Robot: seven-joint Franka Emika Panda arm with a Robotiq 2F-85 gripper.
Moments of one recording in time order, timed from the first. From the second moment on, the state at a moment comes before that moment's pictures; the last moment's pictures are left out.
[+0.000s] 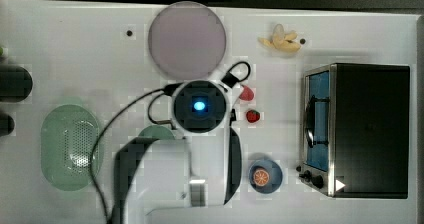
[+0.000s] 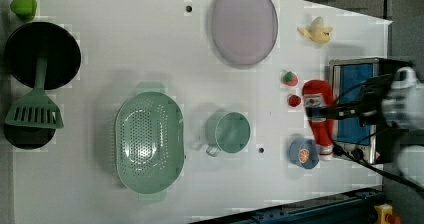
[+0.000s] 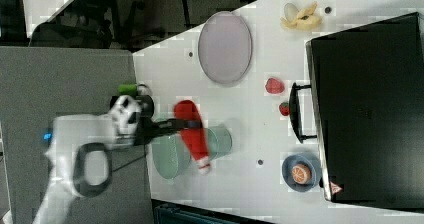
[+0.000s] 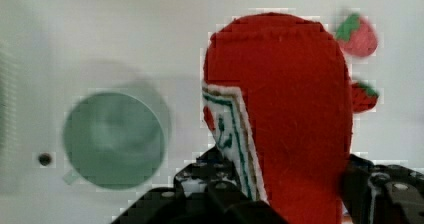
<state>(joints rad) -0.09 -0.11 0.17 -2.24 0.01 0.51 -0.88</state>
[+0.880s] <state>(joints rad) 0.00 0.01 0.58 -2.14 0.04 0.60 -0.30</state>
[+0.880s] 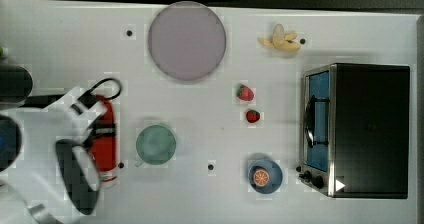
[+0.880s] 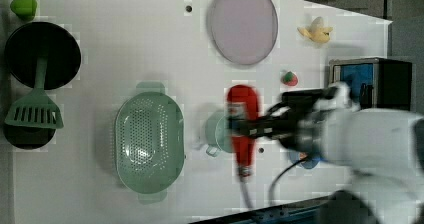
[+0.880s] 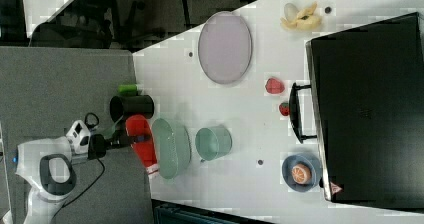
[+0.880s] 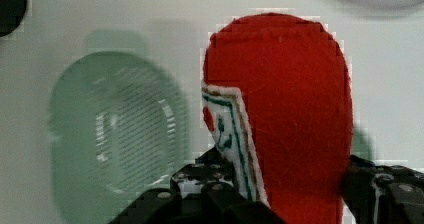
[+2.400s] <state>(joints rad) 0.01 0.27 0.66 -2.16 -0.08 0.87 0.15</state>
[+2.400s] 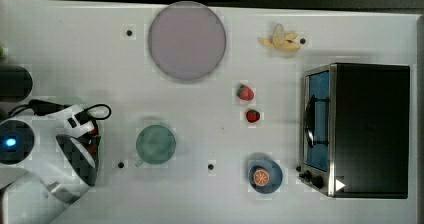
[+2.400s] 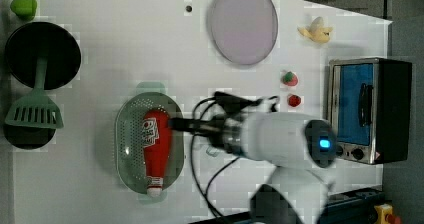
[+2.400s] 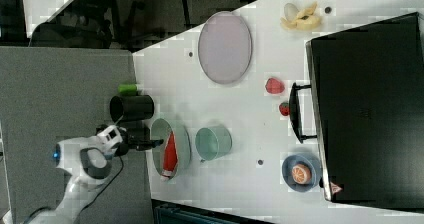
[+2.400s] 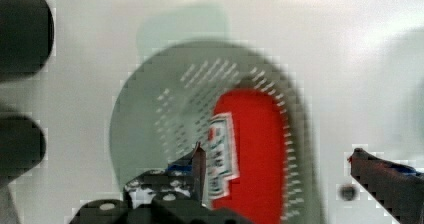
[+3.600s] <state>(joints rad) -0.20 -0.08 0.27 -1.72 0.06 0.07 0.10</state>
